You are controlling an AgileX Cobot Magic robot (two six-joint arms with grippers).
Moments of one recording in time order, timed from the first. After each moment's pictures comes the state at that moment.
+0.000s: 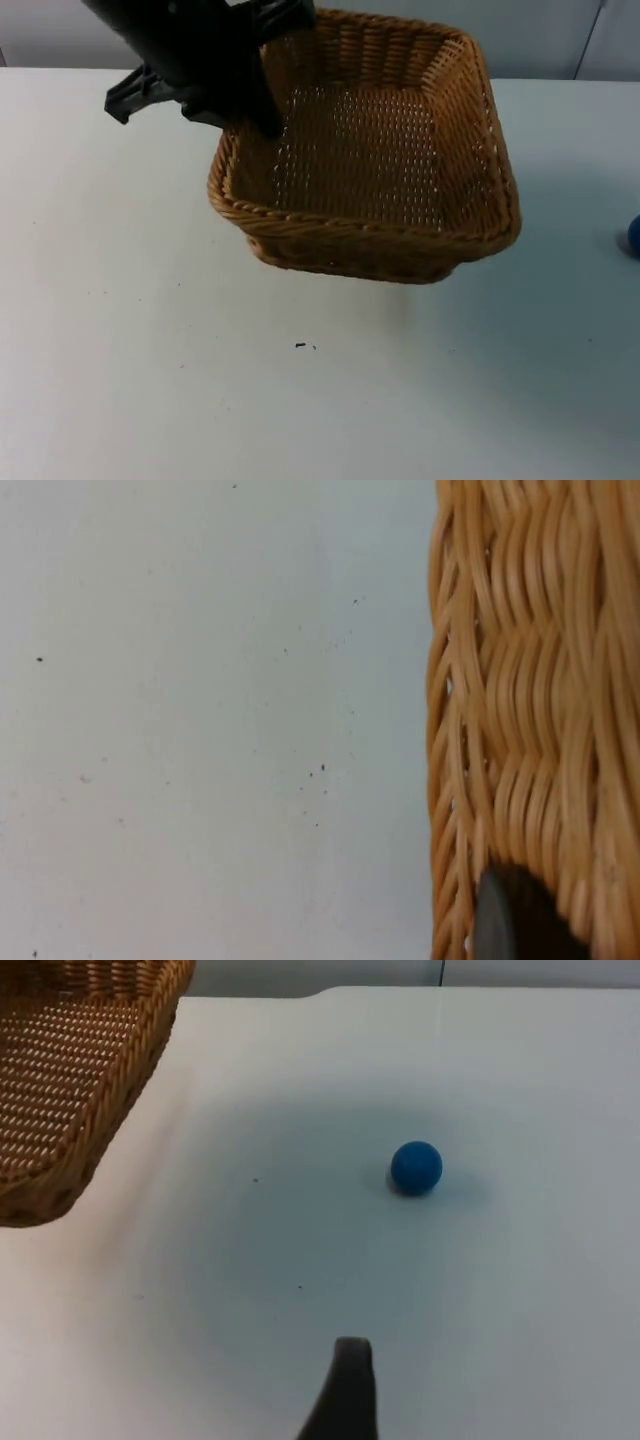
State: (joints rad) right arm 0.01 0.00 -0.52 0.03 1.09 -0.05; left arm -0.34 1.98 -1.44 -0.64 0.74 0.07
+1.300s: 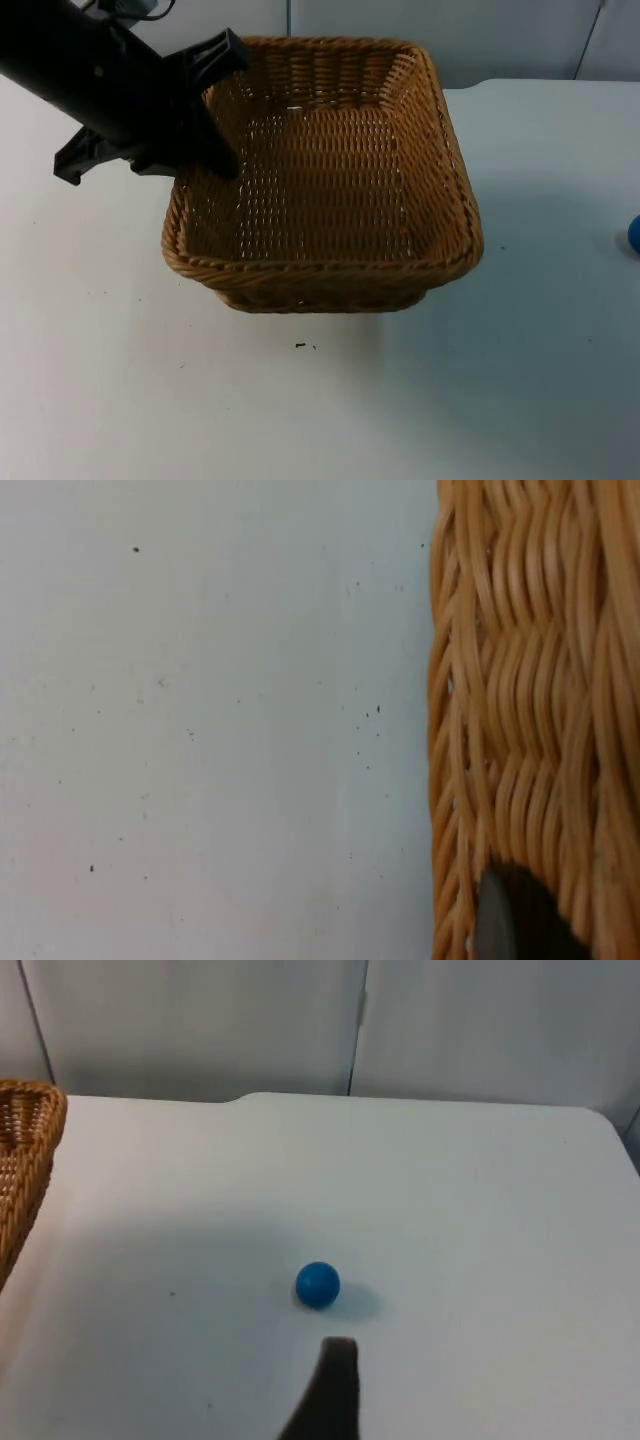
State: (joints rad) right arm 0.01 0.38 -0.95 -0.09 1.12 -0.05; left arm -0.25 1.89 -1.14 -1.01 0.63 0.43
